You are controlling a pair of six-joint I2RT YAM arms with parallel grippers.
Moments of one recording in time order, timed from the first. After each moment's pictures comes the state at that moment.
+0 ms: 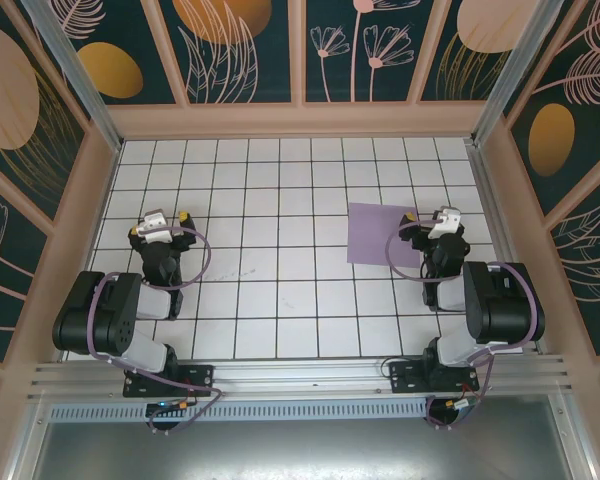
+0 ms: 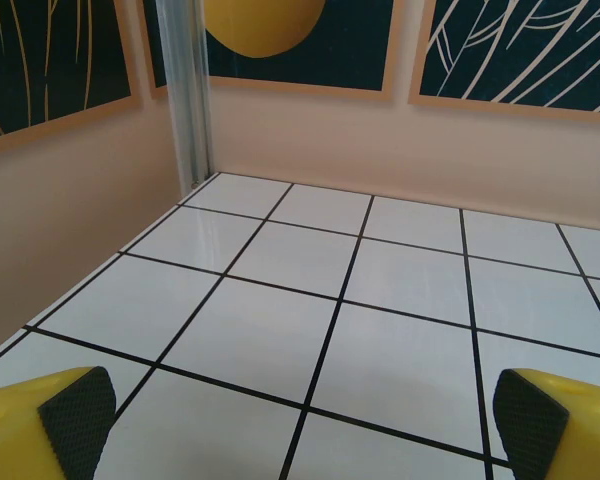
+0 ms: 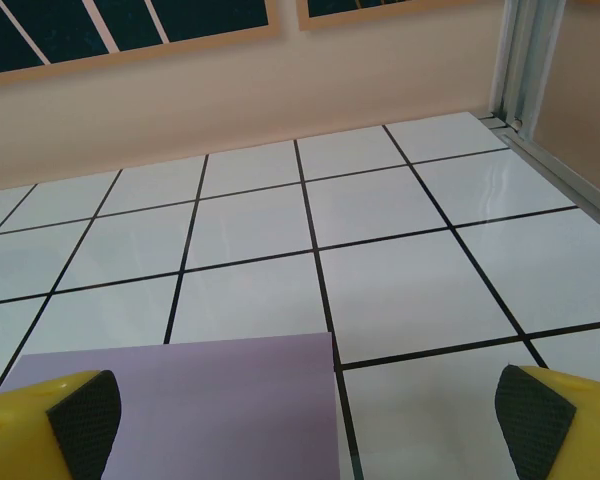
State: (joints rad) left arm -0.06 1.52 0.20 1.23 -0.32 -0.09; right arm -0.03 1.54 0.23 1.12 0.01 0.13
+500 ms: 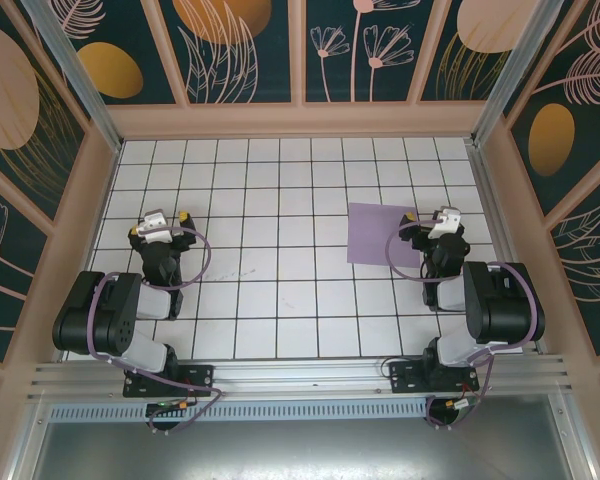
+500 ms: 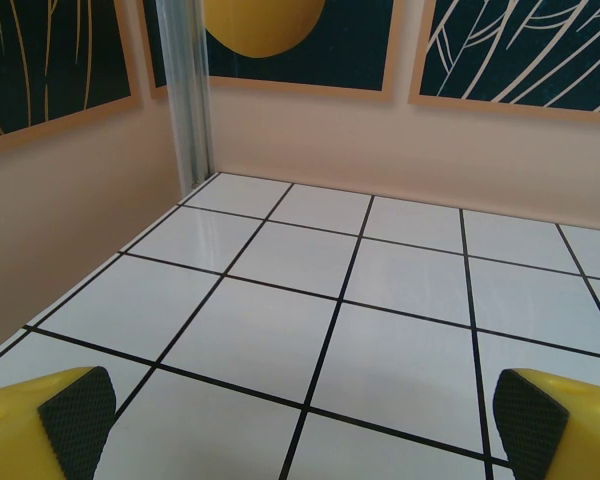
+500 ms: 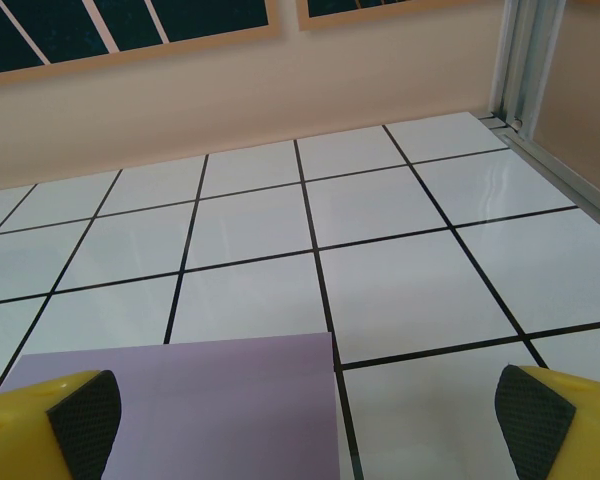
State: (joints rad) left arm -0.06 1.52 0.20 1.23 -0.32 -0.09; right arm -0.03 1.54 0.23 1.12 0.01 0.13
